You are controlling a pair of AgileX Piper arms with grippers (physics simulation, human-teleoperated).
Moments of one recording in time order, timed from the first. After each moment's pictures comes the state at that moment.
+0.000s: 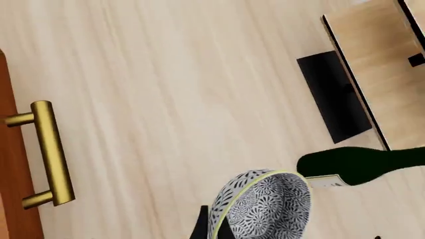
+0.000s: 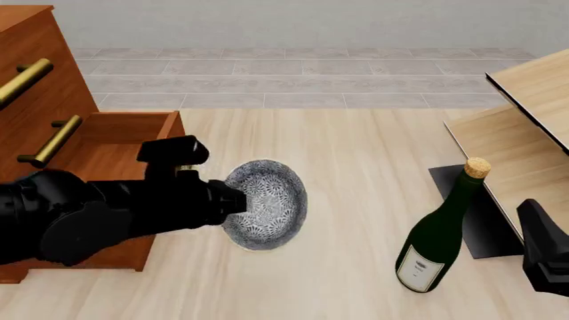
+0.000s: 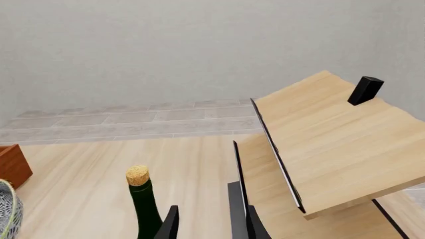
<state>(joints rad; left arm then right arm) -0.71 1.29 -0.61 0.07 -0.52 -0.01 0.06 0.00 -0.04 0.06</state>
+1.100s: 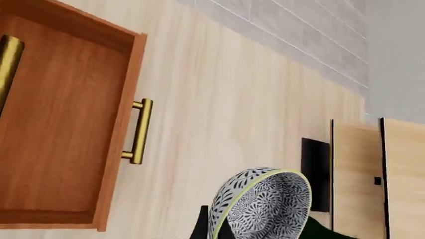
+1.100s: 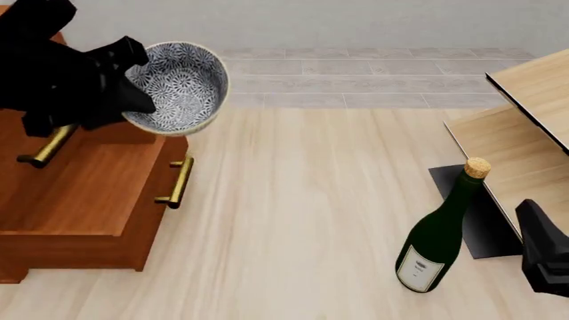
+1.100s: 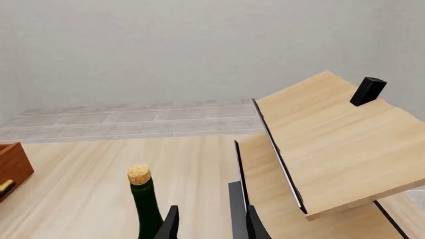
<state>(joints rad) -0.43 1.10 -1.11 0.82 -0.77 0.00 0.06 0.00 -0.04 0.05</state>
